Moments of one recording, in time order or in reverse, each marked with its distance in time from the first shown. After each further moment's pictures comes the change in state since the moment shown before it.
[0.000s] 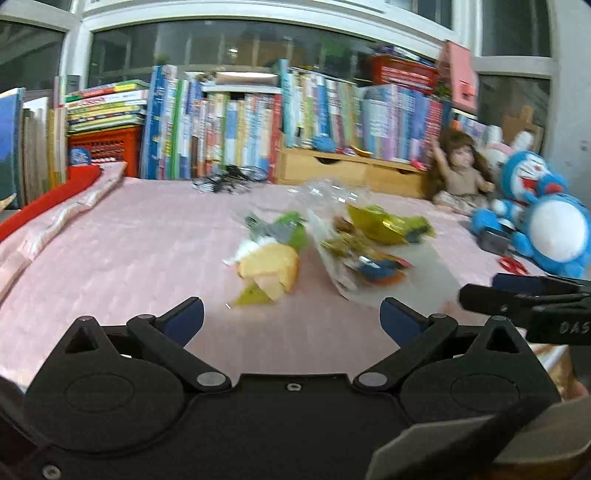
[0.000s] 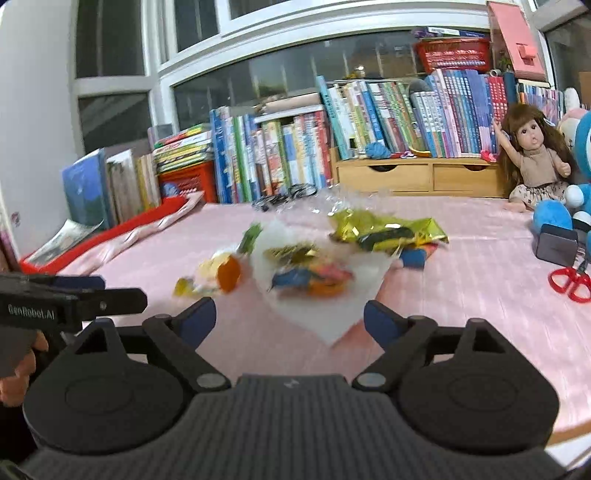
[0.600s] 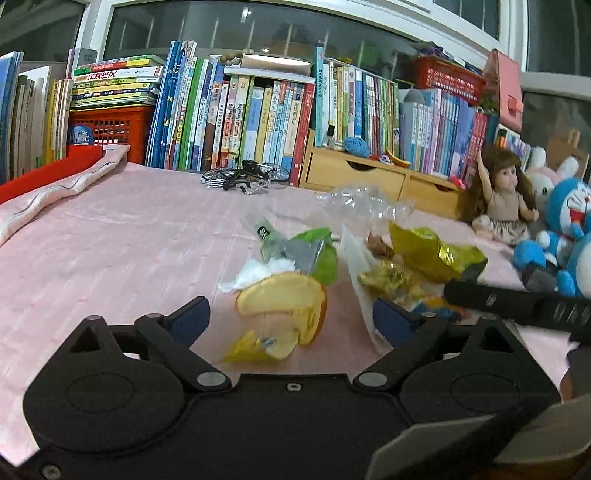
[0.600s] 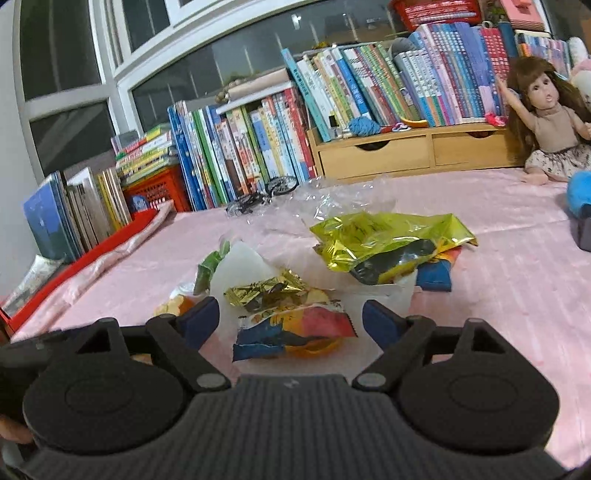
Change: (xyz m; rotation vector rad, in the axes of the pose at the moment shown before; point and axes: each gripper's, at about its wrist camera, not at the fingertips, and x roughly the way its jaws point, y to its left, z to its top) left arm 0.110 0.006 0.013 -0.104 -0.010 0.037; right arm 0.095 -0.015 0.026 0.080 0.068 -0.008
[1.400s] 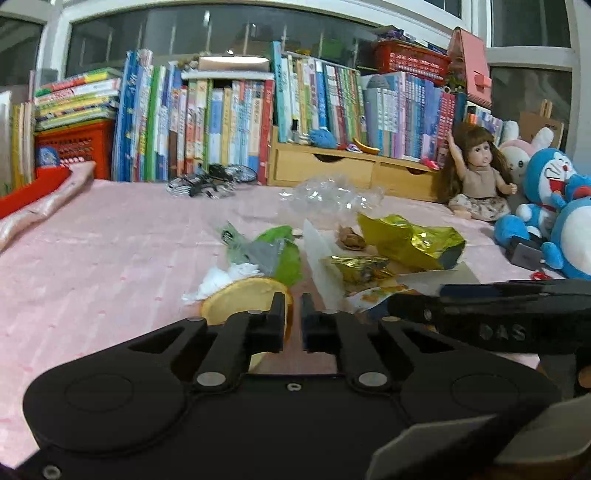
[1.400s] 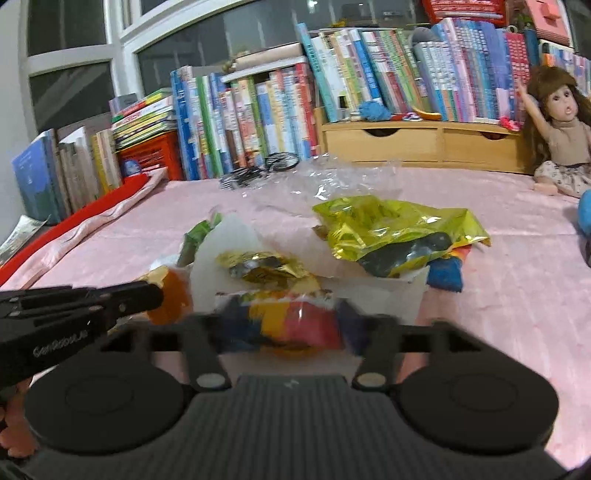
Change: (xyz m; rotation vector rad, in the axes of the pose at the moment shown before) left arm 0.005 -0.022 -0.004 0.120 -0.002 -0.048; right arm 0.017 0.008 -0.008 -0.092 0.057 -0.022
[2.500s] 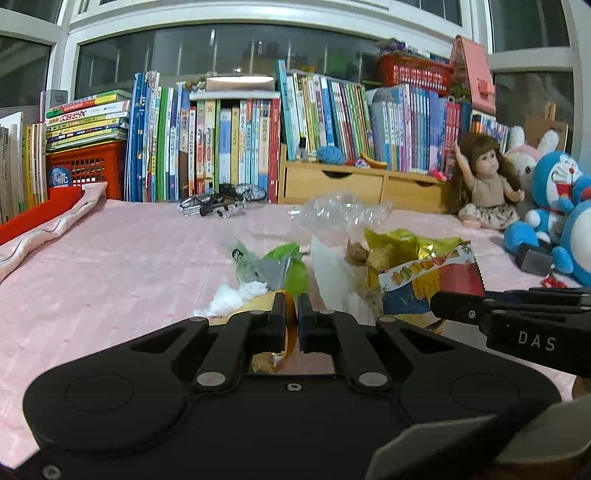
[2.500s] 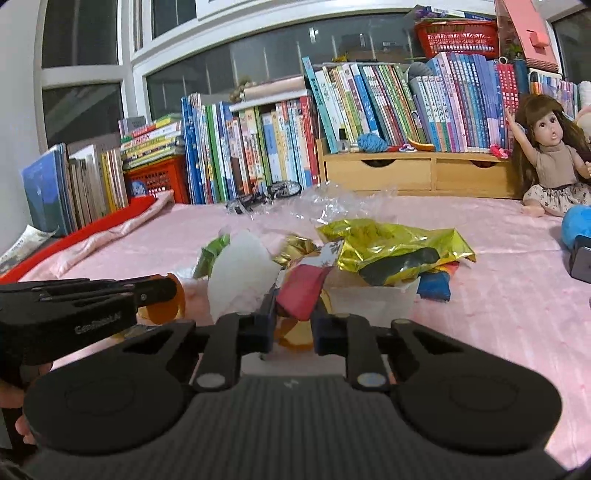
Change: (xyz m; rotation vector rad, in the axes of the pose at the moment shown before) left arm -0.010 -0.005 0.004 0.012 -0.055 0.032; right arm -0.033 0.007 -0.008 0.000 -0.103 -0.018
